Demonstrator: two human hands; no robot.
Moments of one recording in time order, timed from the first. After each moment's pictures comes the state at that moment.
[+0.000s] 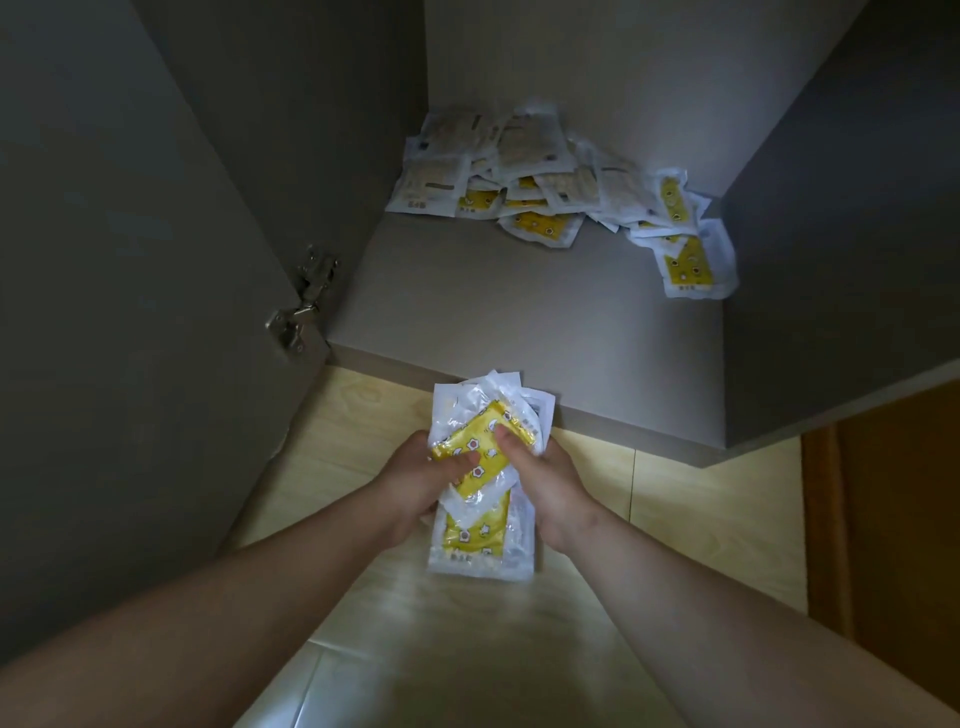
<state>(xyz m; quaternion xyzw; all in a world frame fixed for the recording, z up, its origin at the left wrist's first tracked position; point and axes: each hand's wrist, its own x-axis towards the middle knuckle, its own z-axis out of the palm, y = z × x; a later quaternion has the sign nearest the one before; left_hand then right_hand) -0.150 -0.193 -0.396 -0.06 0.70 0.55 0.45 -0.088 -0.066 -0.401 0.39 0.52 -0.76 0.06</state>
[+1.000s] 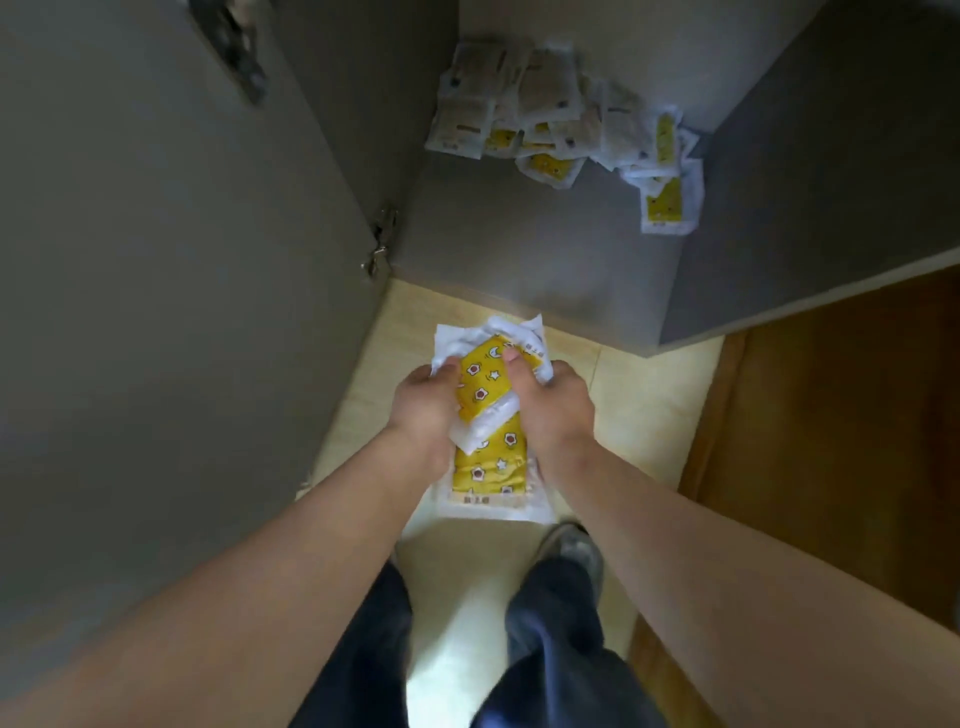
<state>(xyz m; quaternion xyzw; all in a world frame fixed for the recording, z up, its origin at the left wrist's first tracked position) -0.088 -0.212 -0.149 -0.32 0.67 0.56 0.37 -0.040 -0.119 -0.165 0.48 0.68 -0.55 0.10</state>
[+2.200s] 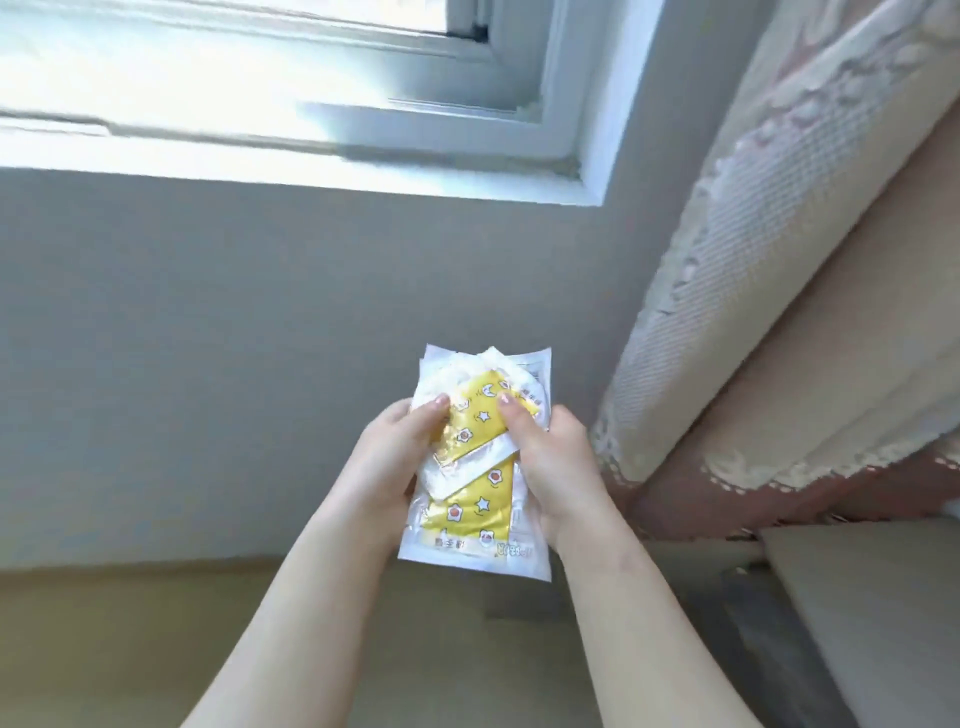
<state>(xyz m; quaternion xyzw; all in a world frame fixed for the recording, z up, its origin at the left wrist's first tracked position) 0.191 -0.521 0.445 -0.38 0.42 0.80 -0.18 0.098 -0.438 0.435 -0.10 0.66 -0.66 0.36</state>
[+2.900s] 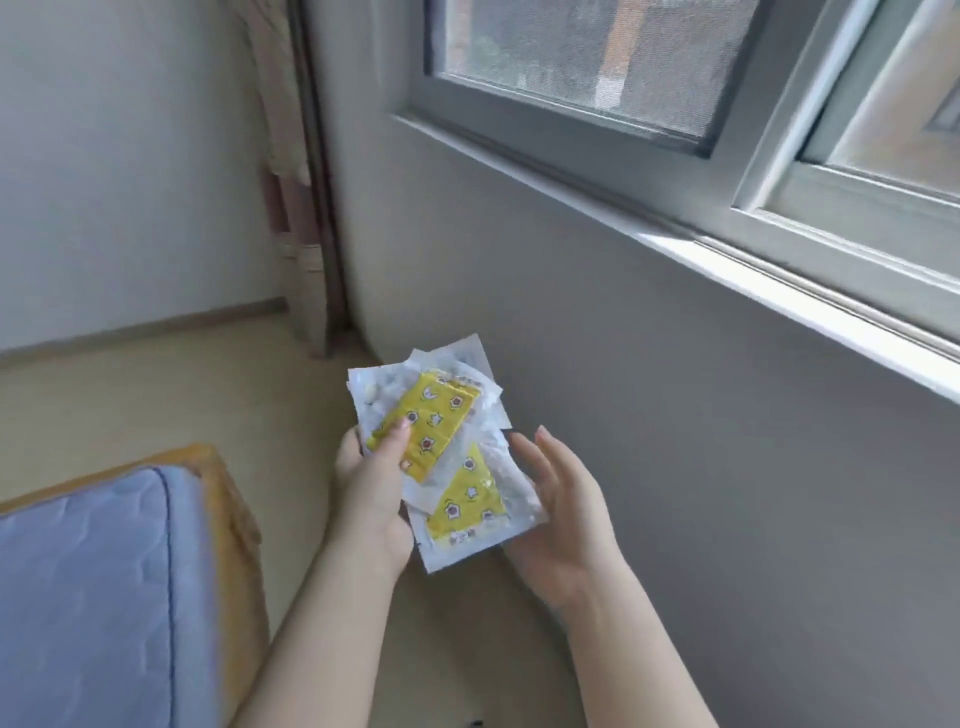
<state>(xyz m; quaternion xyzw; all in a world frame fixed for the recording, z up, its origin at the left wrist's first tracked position) 0.690 -0.755 0.450 -0.51 0.07 0.46 -0.72 0.559 -0.774 0.456 -0.27 0.32 -0.38 0.83</state>
